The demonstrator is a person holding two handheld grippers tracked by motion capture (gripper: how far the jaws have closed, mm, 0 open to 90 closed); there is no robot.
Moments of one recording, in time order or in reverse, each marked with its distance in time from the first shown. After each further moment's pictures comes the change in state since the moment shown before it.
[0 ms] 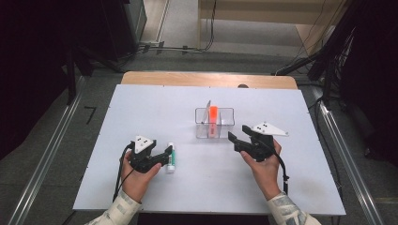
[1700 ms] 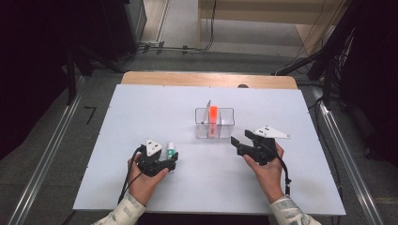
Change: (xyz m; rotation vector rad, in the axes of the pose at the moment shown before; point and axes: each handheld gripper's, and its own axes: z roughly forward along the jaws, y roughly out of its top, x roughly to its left) left arm -0.016 -0.009 0.013 0.100 0.005 0.062; right arm -0.005 -0.010 -0.001 0.044 -0.003 0.013
